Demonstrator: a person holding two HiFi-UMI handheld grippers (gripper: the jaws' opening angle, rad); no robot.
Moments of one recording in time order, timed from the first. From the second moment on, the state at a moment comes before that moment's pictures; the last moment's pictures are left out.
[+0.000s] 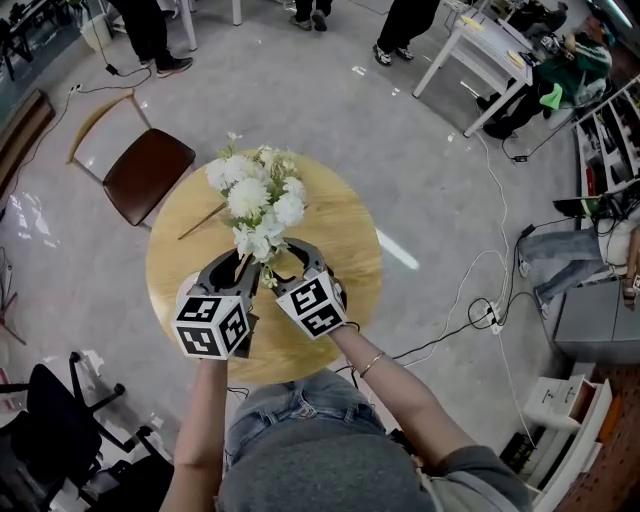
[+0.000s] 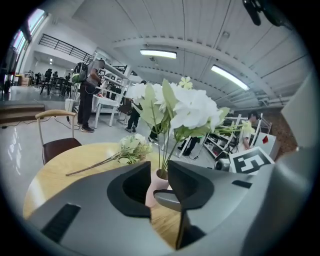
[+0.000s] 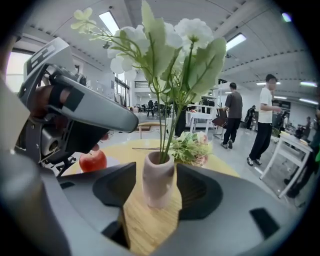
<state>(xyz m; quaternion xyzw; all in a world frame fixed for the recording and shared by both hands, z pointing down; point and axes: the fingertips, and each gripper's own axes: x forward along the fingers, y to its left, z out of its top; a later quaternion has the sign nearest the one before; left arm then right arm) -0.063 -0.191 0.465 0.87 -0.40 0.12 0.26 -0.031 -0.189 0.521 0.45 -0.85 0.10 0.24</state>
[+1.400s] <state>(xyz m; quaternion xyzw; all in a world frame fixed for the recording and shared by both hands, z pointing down) -0.017 -0.223 0.456 0.89 -0.40 0.14 0.19 -0.028 -0.197 0.532 0.44 -0.86 0.09 0.25</state>
